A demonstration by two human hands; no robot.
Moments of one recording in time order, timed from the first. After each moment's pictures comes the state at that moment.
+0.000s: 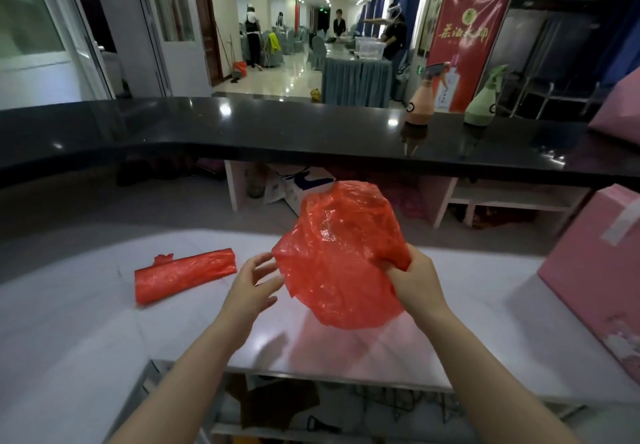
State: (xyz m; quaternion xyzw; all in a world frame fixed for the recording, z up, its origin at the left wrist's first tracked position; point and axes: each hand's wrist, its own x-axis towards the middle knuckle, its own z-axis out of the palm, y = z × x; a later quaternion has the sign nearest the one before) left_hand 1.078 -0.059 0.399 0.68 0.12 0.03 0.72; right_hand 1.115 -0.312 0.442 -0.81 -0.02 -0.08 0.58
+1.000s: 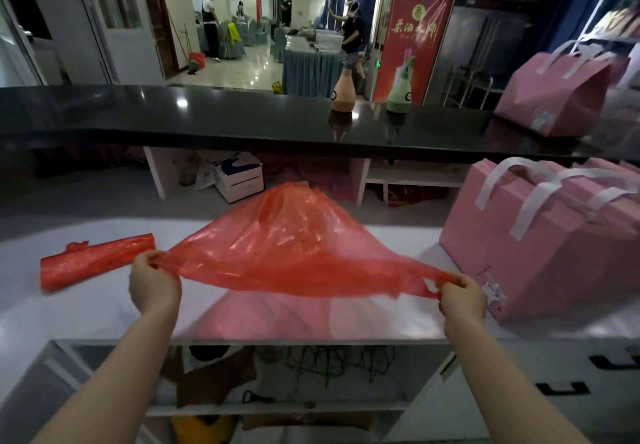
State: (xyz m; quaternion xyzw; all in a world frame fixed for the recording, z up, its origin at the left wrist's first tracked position) left_hand 1.073 -0.116 0.381 0.75 0.37 0.30 0.47; right_hand 1.075 -0.554 0.386 -0.71 0.31 -0.16 0.61
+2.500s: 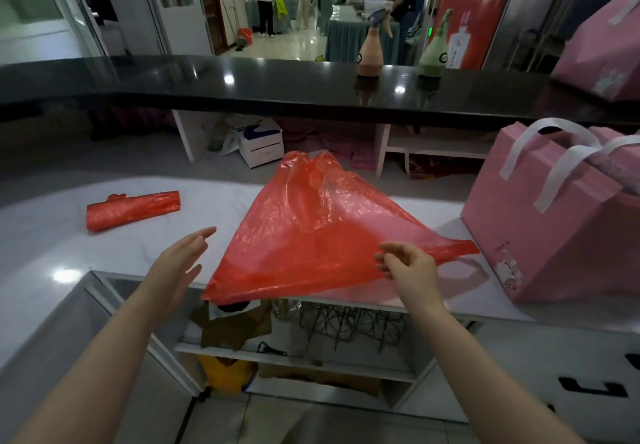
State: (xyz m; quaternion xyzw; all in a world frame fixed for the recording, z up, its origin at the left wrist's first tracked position) left_hand 0.986 -0.160 0.390 0.72 0.13 0.04 0.68; right_hand 1.045 -0.514 0.386 -0.76 0.02 -0.01 0.65
